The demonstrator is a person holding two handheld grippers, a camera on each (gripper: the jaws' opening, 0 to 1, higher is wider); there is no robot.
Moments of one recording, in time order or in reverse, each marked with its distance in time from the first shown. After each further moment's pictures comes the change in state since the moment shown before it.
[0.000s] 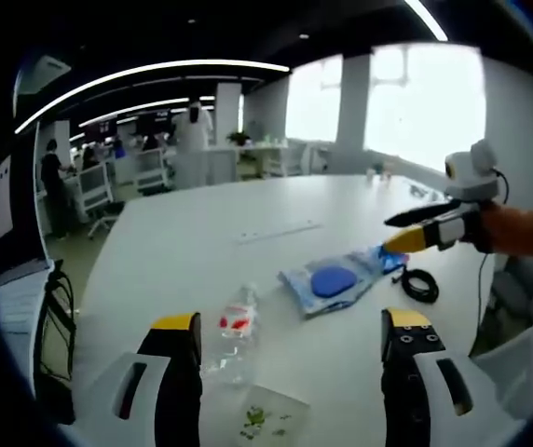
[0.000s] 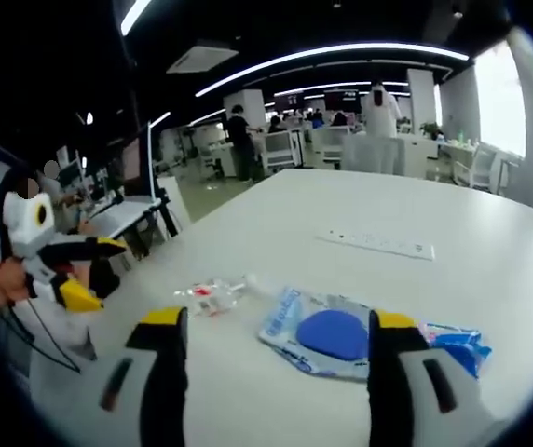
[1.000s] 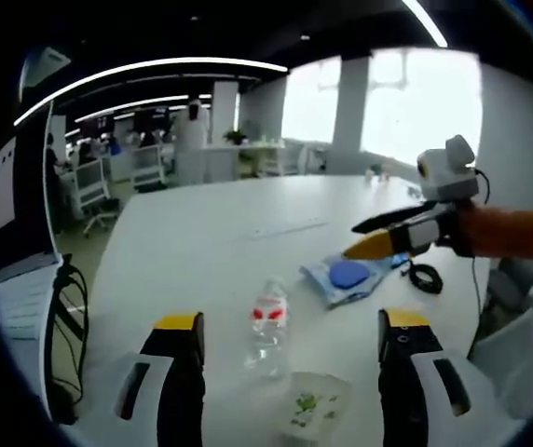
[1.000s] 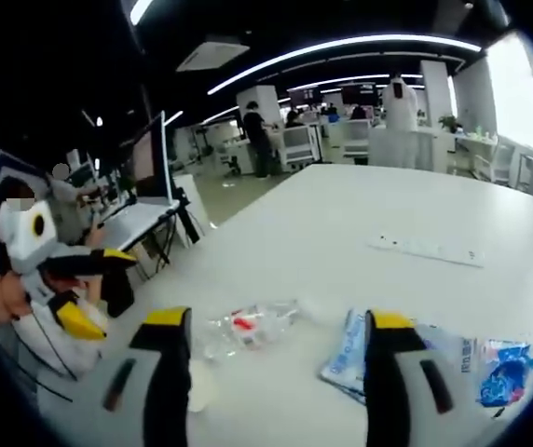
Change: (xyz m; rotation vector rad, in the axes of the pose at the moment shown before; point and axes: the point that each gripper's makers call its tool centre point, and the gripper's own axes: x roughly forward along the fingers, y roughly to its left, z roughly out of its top) left arm -0.008 0.054 -0.009 -0.010 0.003 -0.036; right arm 0.086 0.067 0.011 0.024 0.033 0.087
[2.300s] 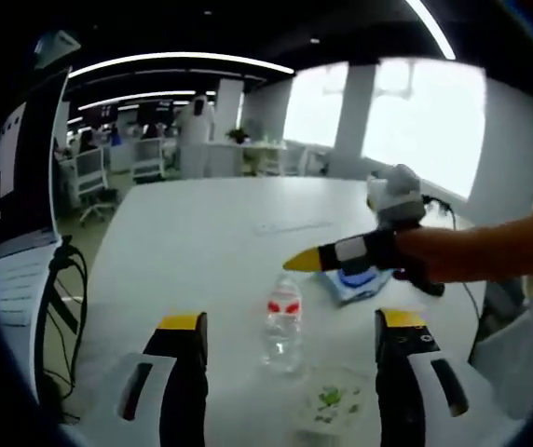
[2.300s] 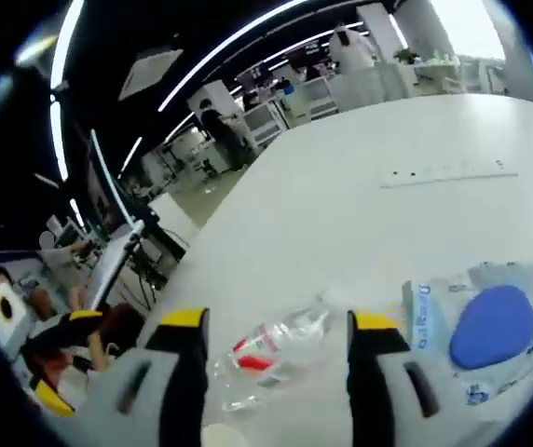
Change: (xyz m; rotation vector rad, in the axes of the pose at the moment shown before) left arm 0.007 0.028 -0.014 -0.055 -0.012 -0.030; right arm 0.099 -0.004 -0.031 0.407 0.061 -0.030
